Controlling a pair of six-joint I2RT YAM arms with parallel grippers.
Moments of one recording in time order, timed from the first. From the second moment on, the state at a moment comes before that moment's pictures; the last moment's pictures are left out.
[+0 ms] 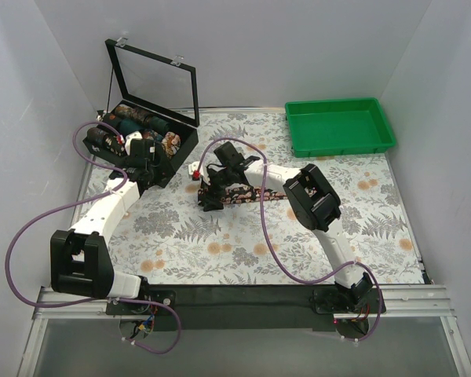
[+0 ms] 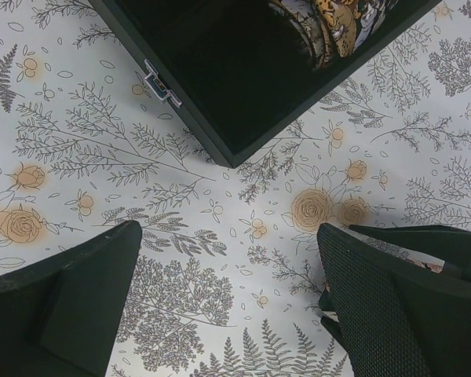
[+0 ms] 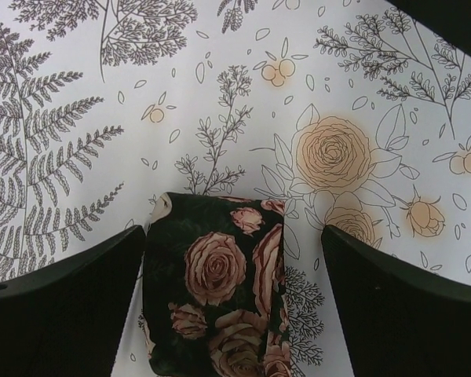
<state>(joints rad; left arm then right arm) -0.15 1.39 1.00 -0.42 -0.27 -0.54 0.78 2.31 1.71 -0.28 -0.76 -0.71</state>
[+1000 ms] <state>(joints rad) -0.15 1.39 1.00 -0.42 -0.20 -0.53 0.77 2.28 1.71 -0.27 -0.71 -0.67</state>
